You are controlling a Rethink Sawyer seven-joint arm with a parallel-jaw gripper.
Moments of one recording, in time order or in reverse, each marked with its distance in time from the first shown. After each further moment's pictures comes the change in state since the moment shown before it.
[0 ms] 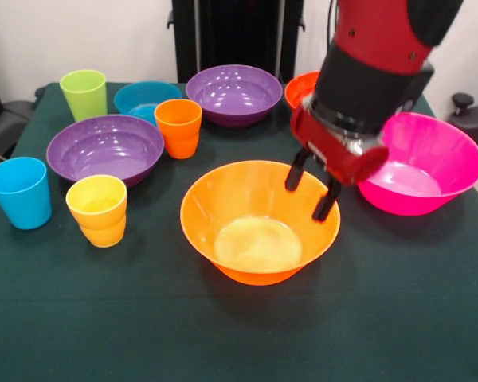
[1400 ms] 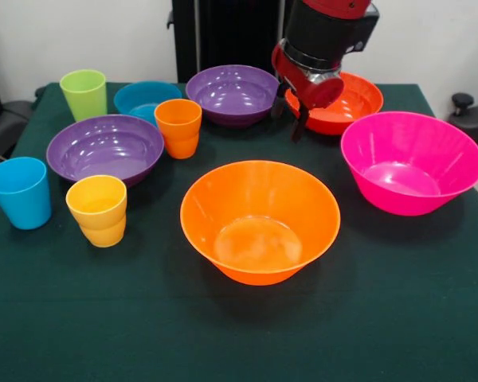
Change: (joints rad) arm -0.022 -0.247 0.181 0.530 -0.145 -0.230 0.000
